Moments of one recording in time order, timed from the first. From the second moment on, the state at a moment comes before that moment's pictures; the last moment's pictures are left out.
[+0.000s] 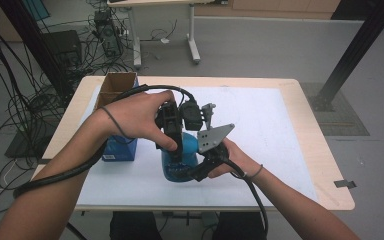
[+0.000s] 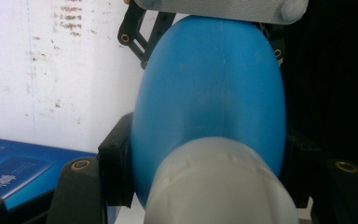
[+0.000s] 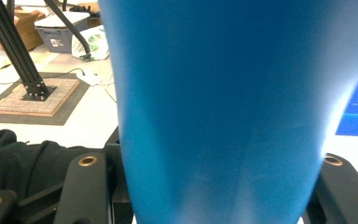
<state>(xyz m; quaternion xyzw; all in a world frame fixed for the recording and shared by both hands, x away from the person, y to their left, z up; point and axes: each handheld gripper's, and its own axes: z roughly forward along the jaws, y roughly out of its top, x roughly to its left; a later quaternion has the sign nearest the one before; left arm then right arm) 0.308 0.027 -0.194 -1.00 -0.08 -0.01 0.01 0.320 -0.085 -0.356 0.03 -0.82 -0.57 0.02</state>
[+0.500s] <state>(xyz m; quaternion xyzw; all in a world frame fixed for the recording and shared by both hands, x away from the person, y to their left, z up) 0.306 0.025 -0.194 -1.00 -0.08 -0.01 0.01 0.319 -0.086 -0.356 0.03 -0.82 -0.57 0.01</state>
